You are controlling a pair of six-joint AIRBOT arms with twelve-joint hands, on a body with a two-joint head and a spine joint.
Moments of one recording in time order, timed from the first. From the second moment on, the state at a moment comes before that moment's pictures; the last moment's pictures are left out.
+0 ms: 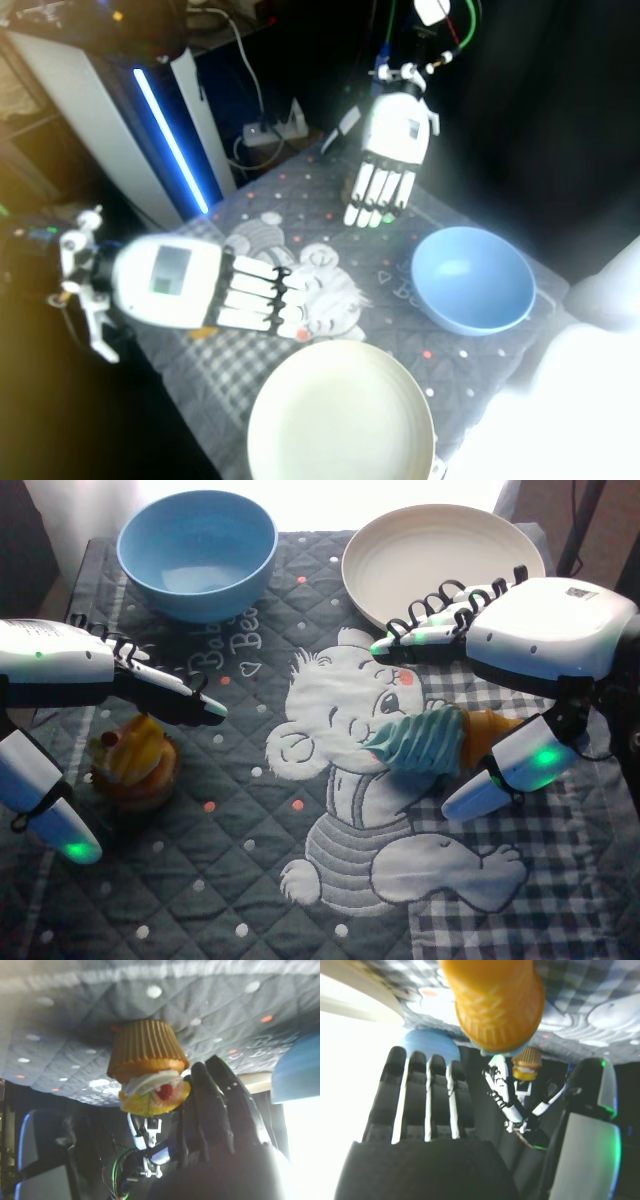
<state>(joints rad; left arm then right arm) 0.56 -0.93 1.20 1.43 -0.52 -0.33 -0.75 -0.90 1.08 -0.35 0.52 -0.56</state>
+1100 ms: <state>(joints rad) 0.60 -0.98 1.23 1.35 -0.49 -0.28 -0.81 -0.94 1.13 -0.29 0.51 -0.55</state>
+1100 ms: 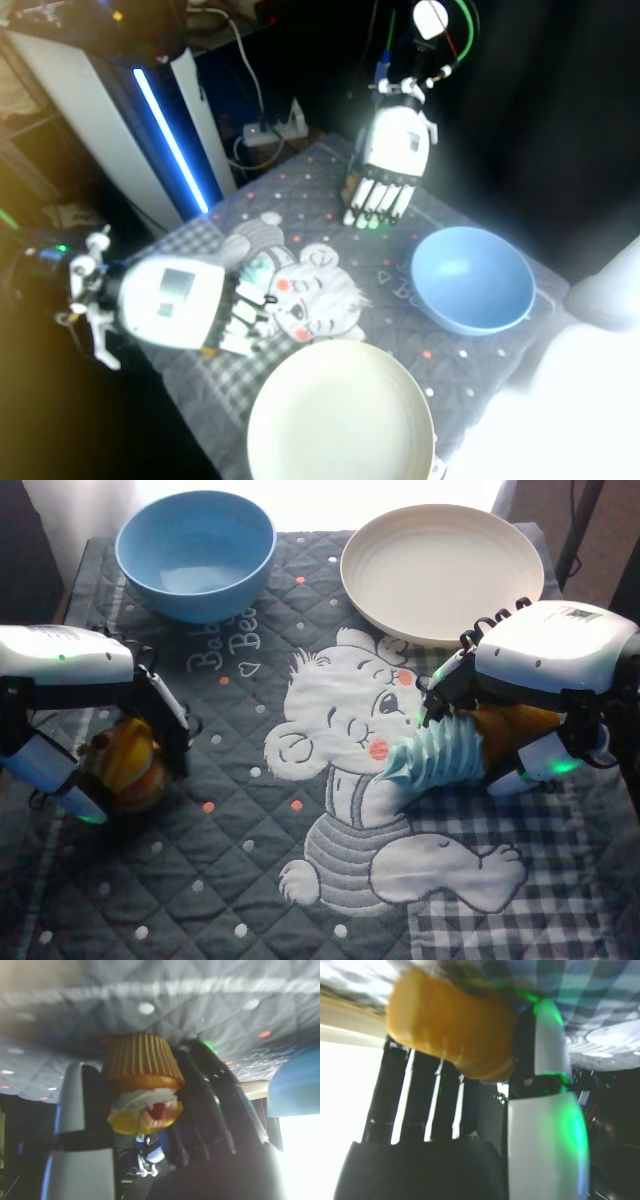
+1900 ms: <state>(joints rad) 0.44 -0.91 1.24 1.09 -0.60 -0.11 -0.78 -0.80 1.07 -0.15 0.74 -0.66</state>
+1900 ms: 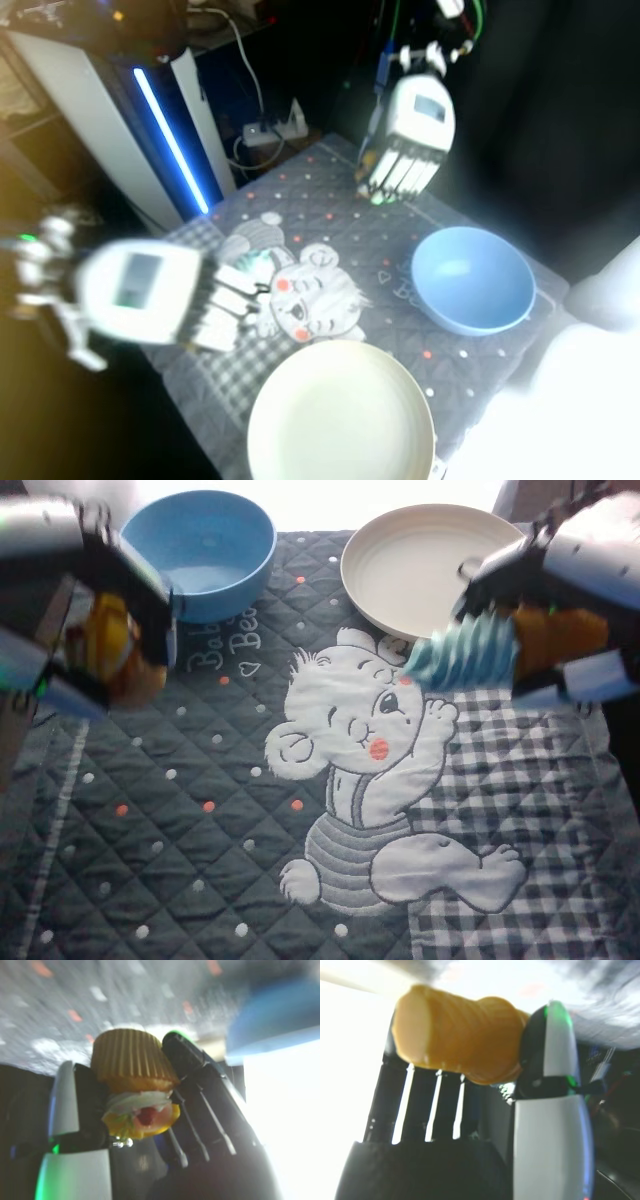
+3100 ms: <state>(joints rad) 0.19 -1.27 1.65 1.11 -0.26 -0.09 -0.38 -1.08 1.49 -0.10 0.29 -0.76</state>
